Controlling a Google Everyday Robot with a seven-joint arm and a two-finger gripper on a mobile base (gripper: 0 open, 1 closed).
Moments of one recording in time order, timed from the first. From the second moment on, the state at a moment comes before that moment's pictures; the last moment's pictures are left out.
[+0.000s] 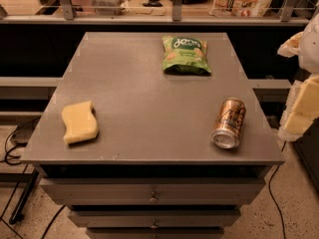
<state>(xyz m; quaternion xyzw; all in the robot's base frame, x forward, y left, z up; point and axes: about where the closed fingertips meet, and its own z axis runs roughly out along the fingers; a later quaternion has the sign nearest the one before) 0.438 -0.217 0.976 -0.60 0.78 -0.03 0.16</state>
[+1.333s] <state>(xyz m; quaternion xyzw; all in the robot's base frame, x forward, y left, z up) 0.528 -0.166 0.993 -0.55 0.77 0.07 0.31</state>
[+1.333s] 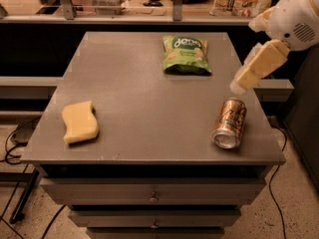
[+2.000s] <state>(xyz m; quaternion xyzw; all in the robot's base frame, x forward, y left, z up) 0.606 -0.147 0.973 -0.50 0.80 0.08 0.33</state>
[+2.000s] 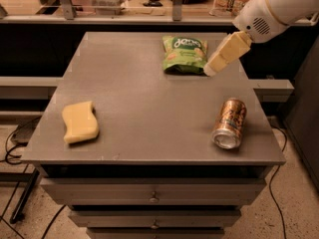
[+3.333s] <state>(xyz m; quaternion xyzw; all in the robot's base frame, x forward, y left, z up) 0.692 -0.134 0.930 -0.41 0.83 0.09 0.36</state>
